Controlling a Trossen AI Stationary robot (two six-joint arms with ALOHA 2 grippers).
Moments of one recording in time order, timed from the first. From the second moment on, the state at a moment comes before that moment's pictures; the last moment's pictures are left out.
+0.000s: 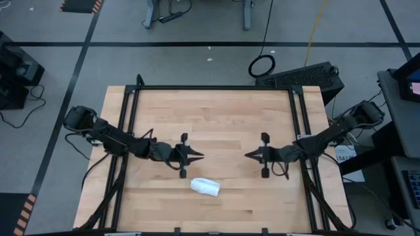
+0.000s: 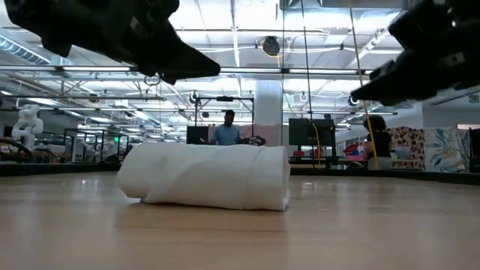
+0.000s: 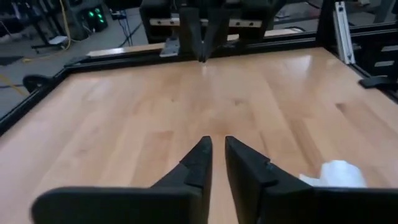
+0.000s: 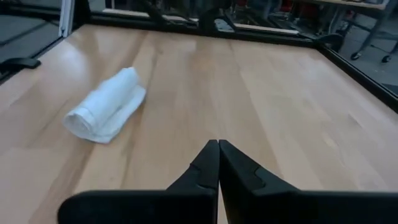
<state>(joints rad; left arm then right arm) -0.28 1.46 0.54 0.64 -0.27 0.04 0.41 1.09 0.23 0.52 0.46 0.09</state>
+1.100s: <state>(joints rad) -0.19 1.17 0.01 1.07 -0.12 0.00 0.18 0.83 0.01 0.65 0.26 -0.10</state>
